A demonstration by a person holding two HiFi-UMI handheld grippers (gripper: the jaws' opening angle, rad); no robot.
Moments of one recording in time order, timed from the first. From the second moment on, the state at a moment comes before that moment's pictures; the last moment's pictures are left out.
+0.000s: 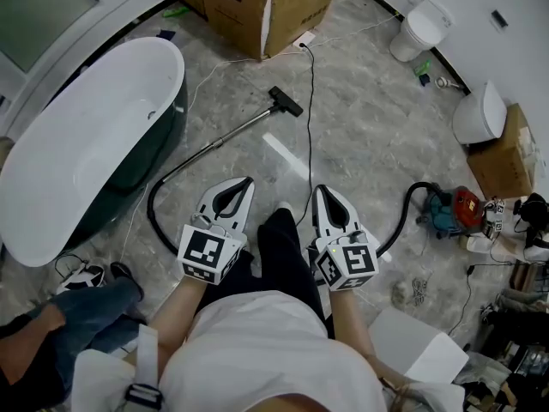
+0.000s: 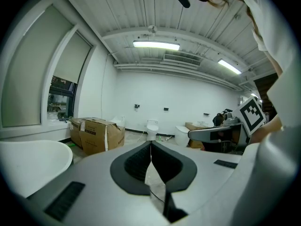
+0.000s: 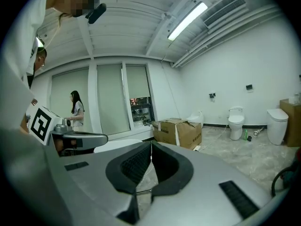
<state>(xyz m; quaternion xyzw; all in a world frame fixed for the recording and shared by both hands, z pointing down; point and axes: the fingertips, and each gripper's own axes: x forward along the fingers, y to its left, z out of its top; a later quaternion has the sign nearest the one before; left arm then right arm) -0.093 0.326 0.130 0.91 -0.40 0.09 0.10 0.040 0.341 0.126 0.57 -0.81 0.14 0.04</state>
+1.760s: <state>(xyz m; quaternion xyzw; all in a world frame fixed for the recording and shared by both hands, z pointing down) 0.021 0.135 0.150 0.85 -0.50 0.10 0.12 0.162 0.124 0.152 0.47 -0.87 0.15 0.06</state>
